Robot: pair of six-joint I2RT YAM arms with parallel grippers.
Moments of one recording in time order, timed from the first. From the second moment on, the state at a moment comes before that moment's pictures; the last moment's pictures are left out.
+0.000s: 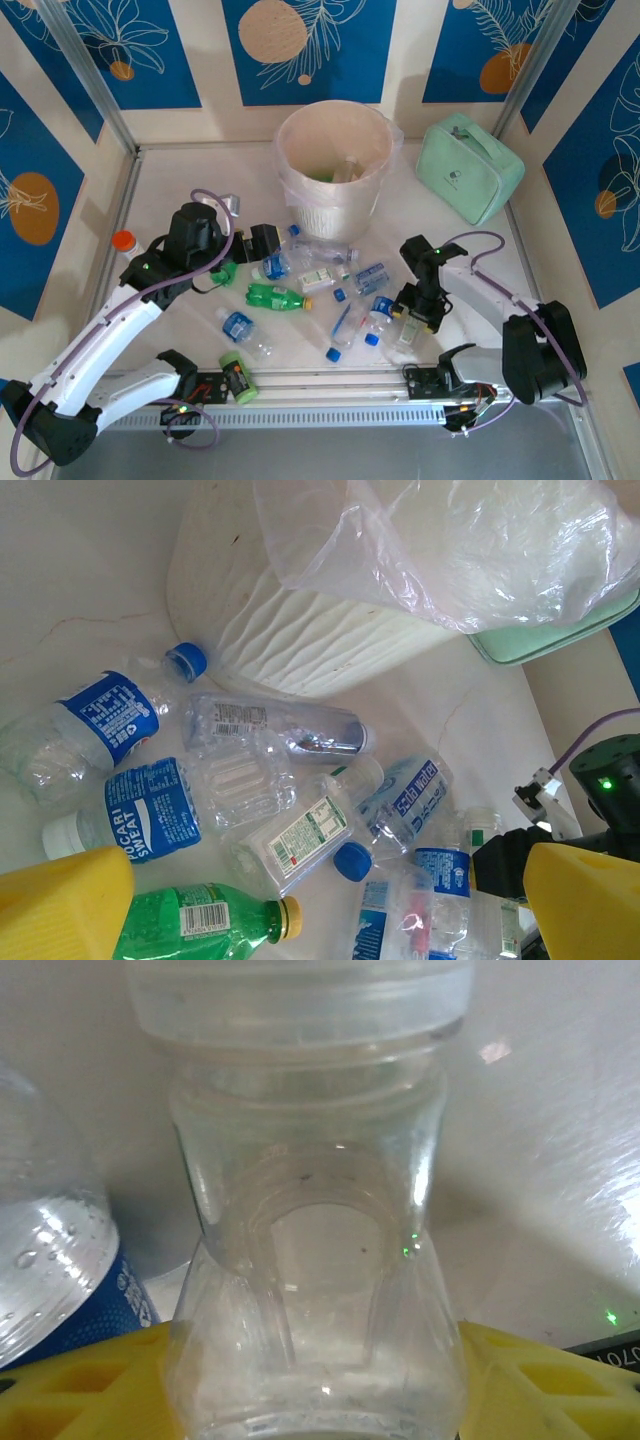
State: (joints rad) left arm -0.55 0.94 0.99 -0.62 0.15 -0.63; right arm 0.37 1.27 0.70 -1.11 -0.13 0.87
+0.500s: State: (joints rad) left arm -0.55 0.93 0.98 -0.62 0.15 -0.63; right arm 0.37 1.17 0.72 -1.14 -0.09 0.88
